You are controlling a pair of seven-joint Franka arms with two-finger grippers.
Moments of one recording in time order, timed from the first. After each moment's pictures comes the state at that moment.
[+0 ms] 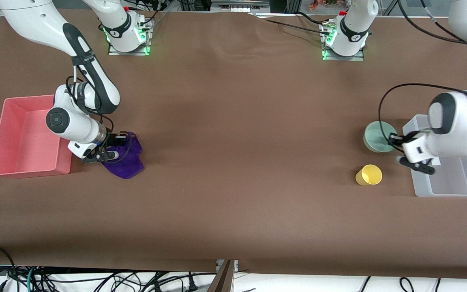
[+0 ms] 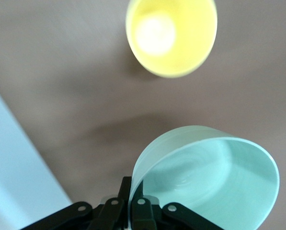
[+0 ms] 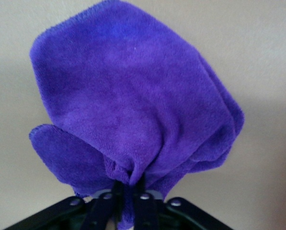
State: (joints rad) left arm 0.22 0.42 -0.07 -1.78 0.02 1.92 0.49; right arm -0.01 0.42 0.10 -2.11 0.01 2.42 -0.09
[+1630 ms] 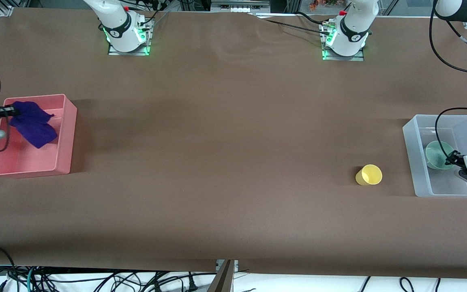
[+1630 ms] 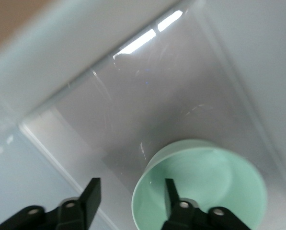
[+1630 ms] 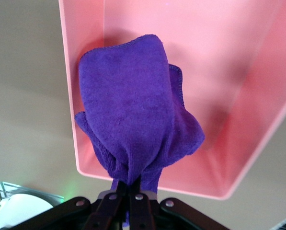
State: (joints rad) left arm 0.51 0.75 -0.10 -1.43 0.27 2.10 0.89; right arm -0.13 0.39 -0.28 -1.74 -0.09 1.70 -0.64
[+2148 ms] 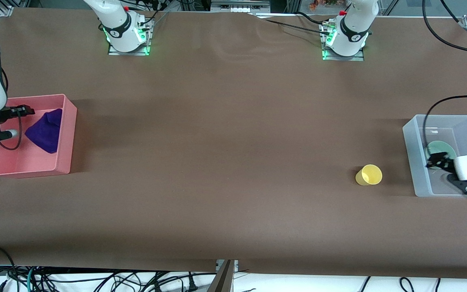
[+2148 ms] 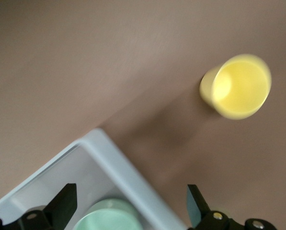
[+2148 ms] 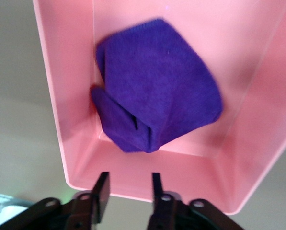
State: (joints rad) left arm 0.45 0.64 -0.37 -1.38 0.27 1.88 0.62; right arm -0.14 0.37 -0.30 -1.79 -0.07 1.78 -0.64
